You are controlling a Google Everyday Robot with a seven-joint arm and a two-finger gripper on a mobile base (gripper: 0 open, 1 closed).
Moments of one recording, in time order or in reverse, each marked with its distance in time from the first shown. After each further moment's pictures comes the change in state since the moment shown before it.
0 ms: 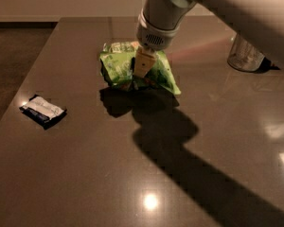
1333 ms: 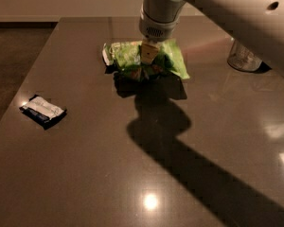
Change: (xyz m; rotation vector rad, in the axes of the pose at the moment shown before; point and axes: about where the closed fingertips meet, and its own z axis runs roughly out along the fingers) arm 0.015 -0.049 0.004 0.132 0.106 0.061
